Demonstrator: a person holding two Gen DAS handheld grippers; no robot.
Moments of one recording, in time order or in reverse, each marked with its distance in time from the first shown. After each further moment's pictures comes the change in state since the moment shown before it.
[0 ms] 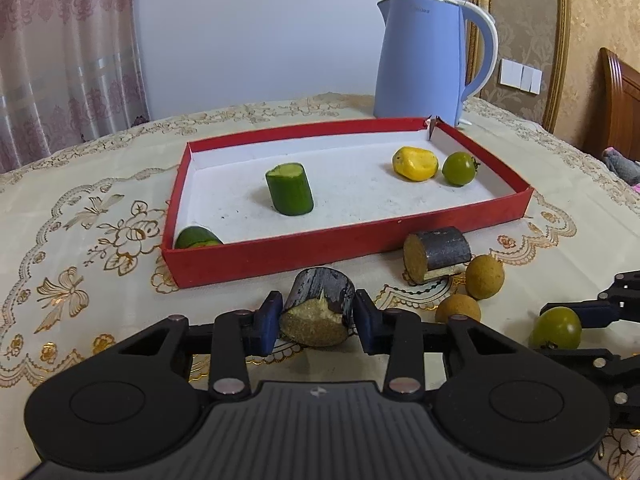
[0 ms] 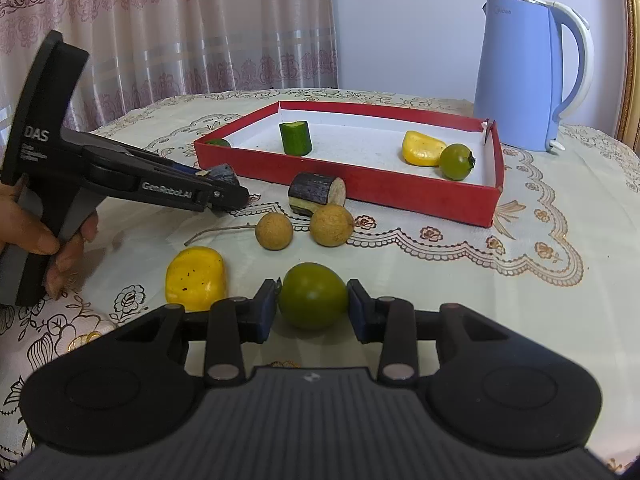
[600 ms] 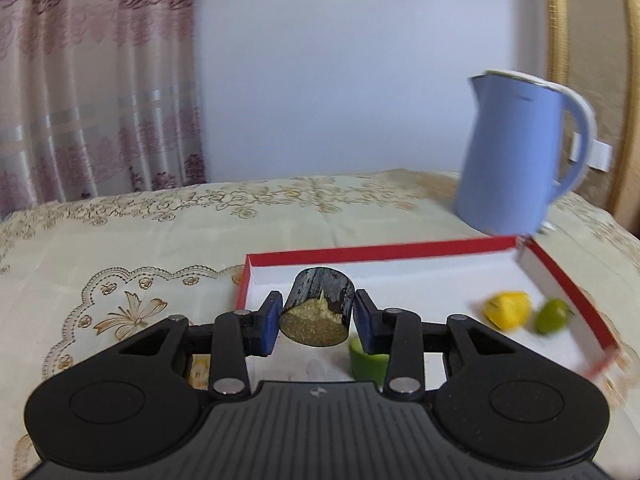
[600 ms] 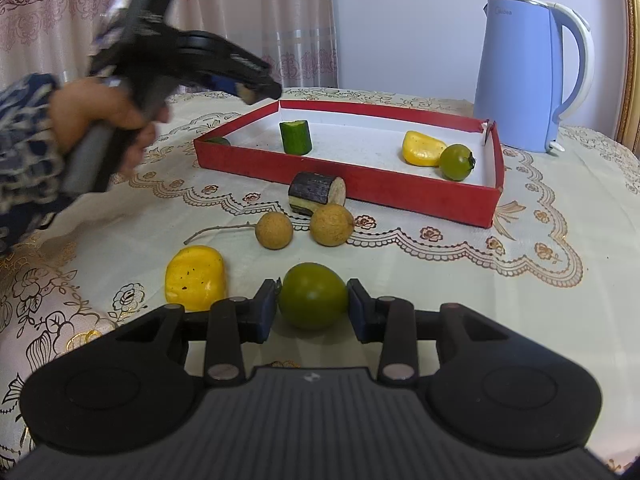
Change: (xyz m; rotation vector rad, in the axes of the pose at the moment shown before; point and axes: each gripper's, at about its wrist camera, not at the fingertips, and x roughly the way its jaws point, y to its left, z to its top) left arm 0.053 0.042 0.091 -0.130 -0.126 0.158; right arm 0.000 0.000 0.000 -0.001 0.000 -0.001
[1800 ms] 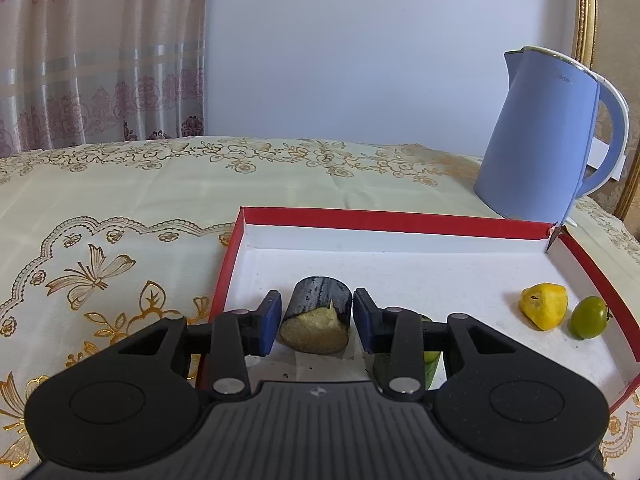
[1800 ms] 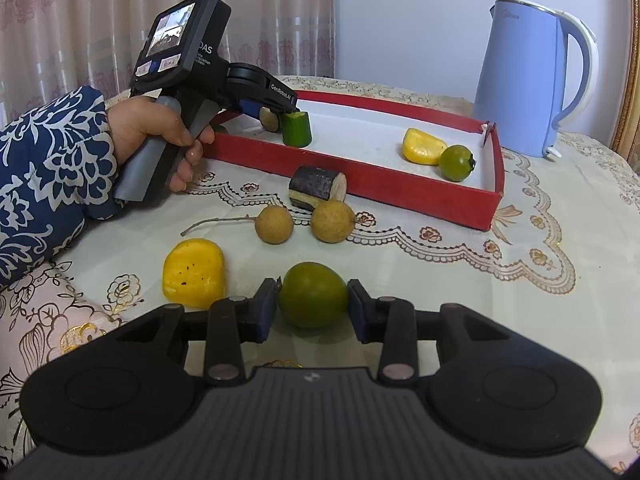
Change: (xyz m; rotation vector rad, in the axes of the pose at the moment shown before) left arm 0.049 0.014 -0.021 -0.081 0.062 -0.037; right arm 0.002 0.009 0.007 -0.040 0.047 -0.041
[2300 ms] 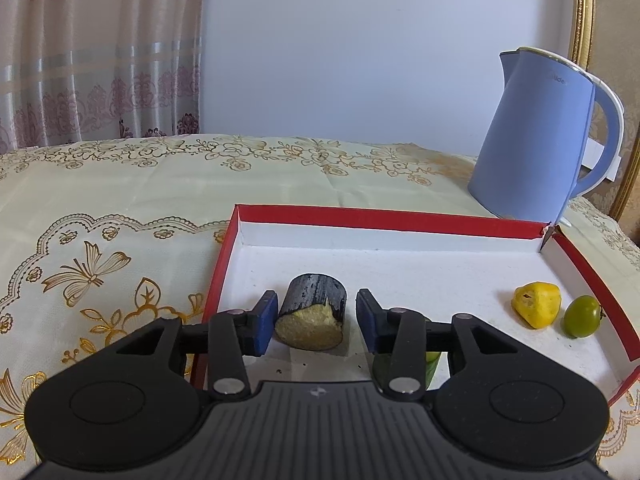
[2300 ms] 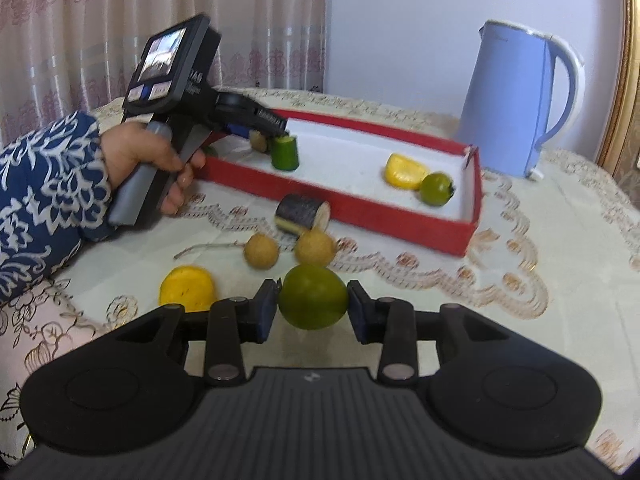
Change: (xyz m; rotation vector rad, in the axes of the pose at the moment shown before) left arm -0.001 0.001 -0.001 -0.003 0.004 -0.017; right arm -0.016 -0.007 0.023 -0.020 -0.043 -0.058
